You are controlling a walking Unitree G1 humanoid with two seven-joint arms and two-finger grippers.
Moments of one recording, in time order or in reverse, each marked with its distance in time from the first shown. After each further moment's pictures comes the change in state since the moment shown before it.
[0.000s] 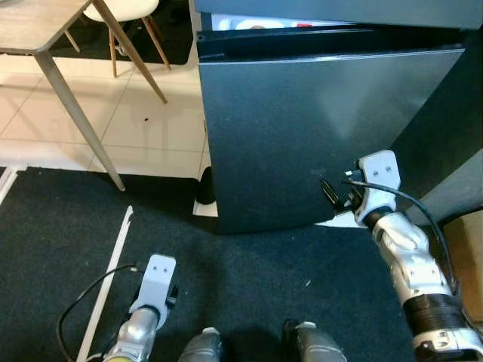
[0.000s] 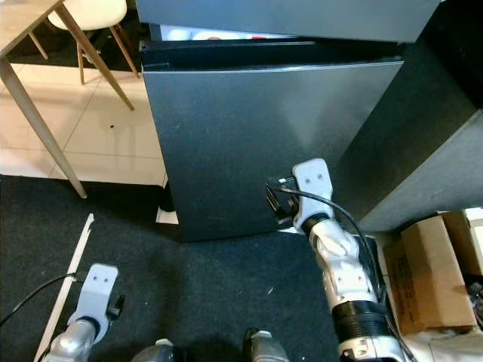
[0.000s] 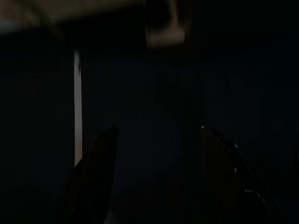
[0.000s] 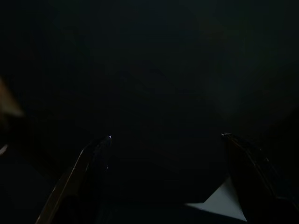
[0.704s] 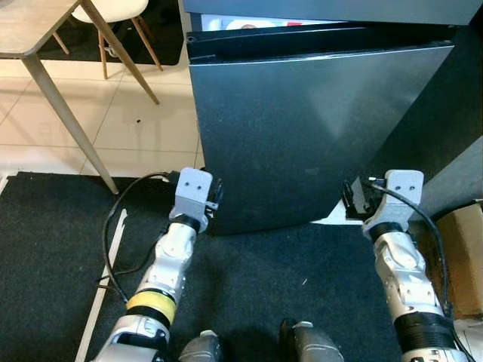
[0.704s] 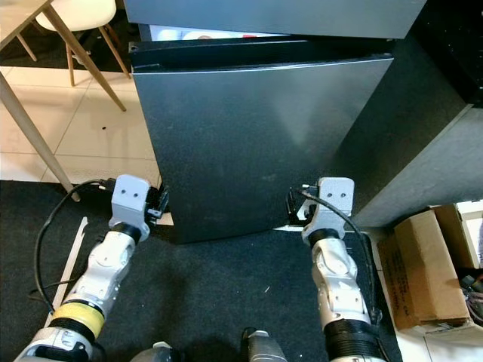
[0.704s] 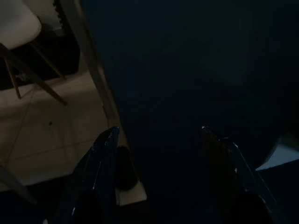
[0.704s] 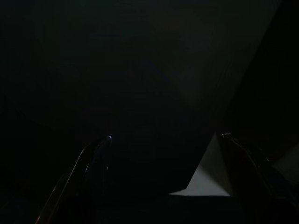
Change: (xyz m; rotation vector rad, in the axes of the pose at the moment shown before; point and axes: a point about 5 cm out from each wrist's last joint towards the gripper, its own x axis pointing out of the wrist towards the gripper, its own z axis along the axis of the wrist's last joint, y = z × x) left arm 0.014 -0.032 0.153 -0.002 -0.562 -0.116; right arm -0.013 0.004 -0.022 0.063 0.011 -0.151
